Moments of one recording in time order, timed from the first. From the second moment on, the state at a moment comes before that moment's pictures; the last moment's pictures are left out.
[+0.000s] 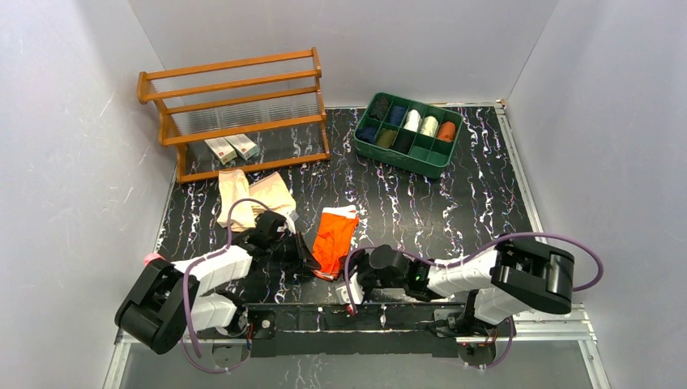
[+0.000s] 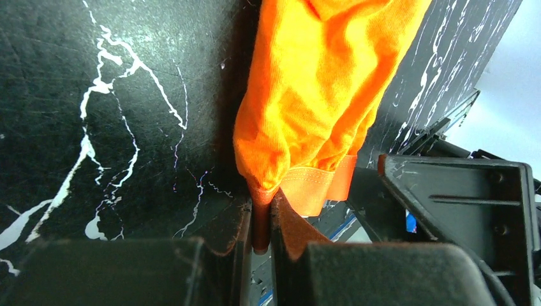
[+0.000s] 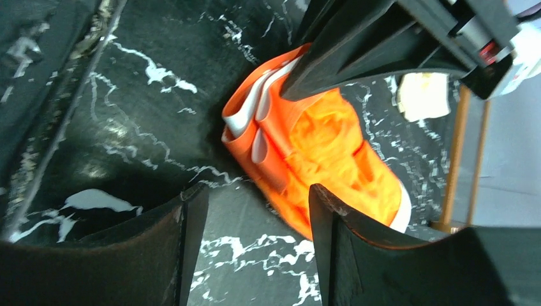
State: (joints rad) left arm -0.51 1.20 0.32 -0.06 0.47 -0.82; right arm 1.25 1.43 0.37 0.52 -0.17 -1.01
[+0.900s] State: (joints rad) left arm -0.48 1.26 0.34 -0.06 0.53 -0.83; right arm 1.29 1.58 0.40 0.69 -0.15 -1.12
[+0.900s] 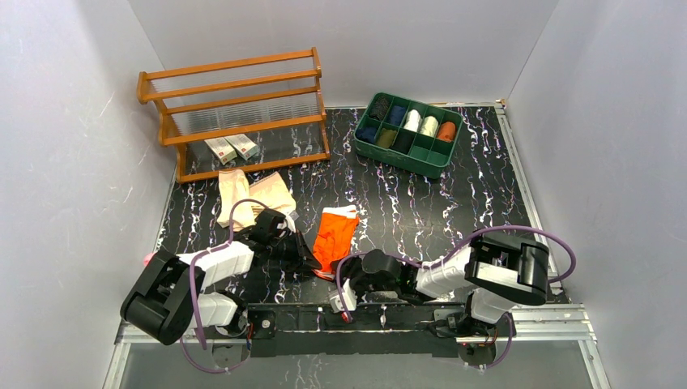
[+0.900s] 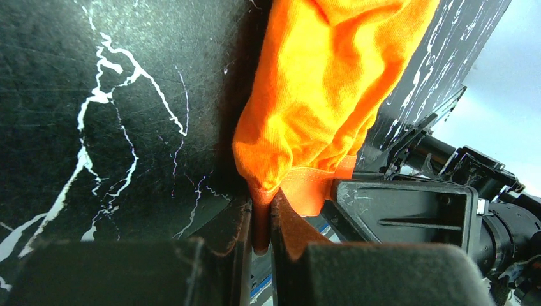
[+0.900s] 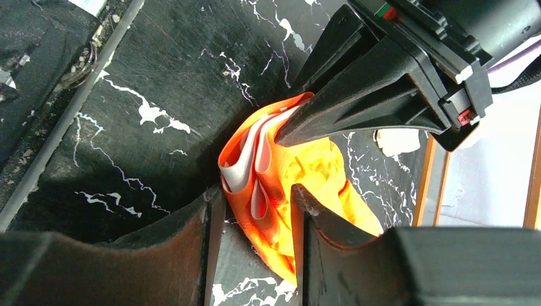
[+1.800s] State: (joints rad) left arm -0.48 0.98 0.25 -0.05 0.41 -0.94; right arm 1.28 1.63 0.34 0.94 -0.20 -0.73
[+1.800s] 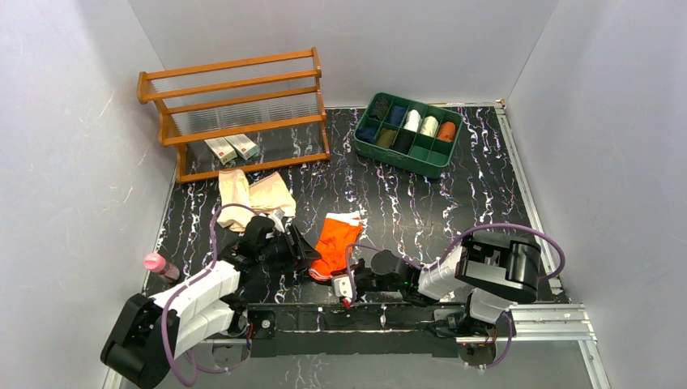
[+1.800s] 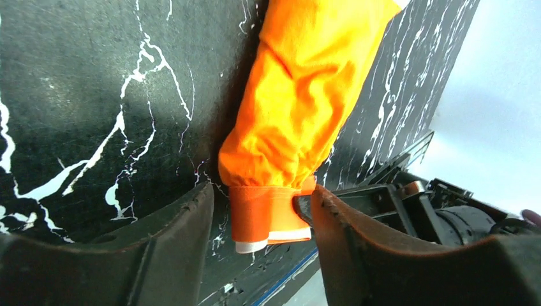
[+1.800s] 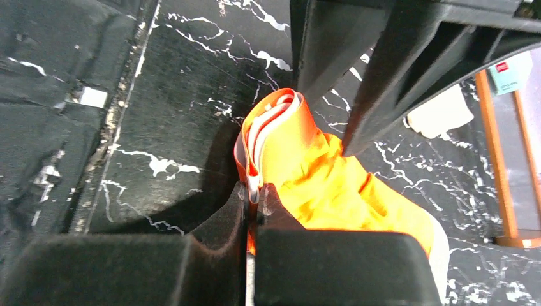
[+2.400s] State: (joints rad) left arm -0.48 0.91 0.25 -0.02 0.38 -0.97; right arm 1.10 1.63 0.21 1.24 -0.29 -0.04
